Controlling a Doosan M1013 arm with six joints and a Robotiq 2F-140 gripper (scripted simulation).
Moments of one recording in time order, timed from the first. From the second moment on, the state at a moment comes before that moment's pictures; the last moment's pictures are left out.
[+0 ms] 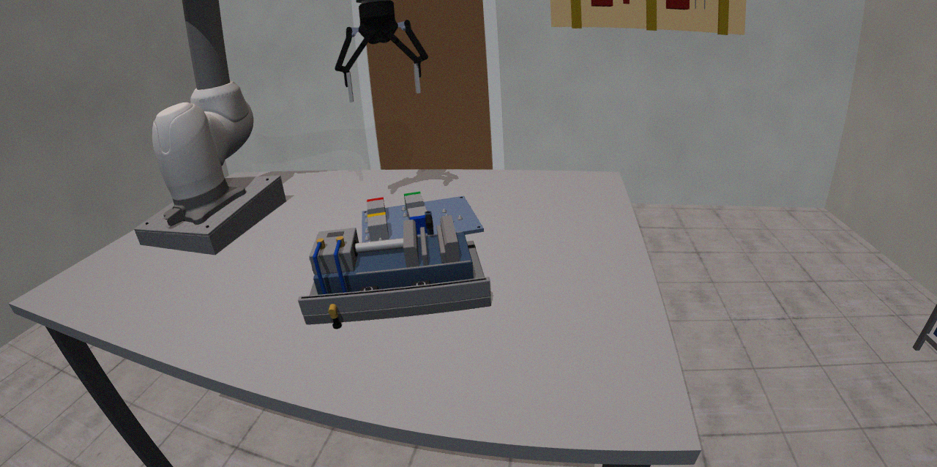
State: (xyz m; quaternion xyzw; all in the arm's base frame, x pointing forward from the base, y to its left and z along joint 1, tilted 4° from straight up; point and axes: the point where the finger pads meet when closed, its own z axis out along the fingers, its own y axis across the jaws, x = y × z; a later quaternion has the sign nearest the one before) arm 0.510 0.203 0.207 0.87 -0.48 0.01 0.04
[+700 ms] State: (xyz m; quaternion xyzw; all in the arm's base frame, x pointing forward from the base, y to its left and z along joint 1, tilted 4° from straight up) arm 0.514 0.196 0.163 0.87 -0.48 0.01 0.04
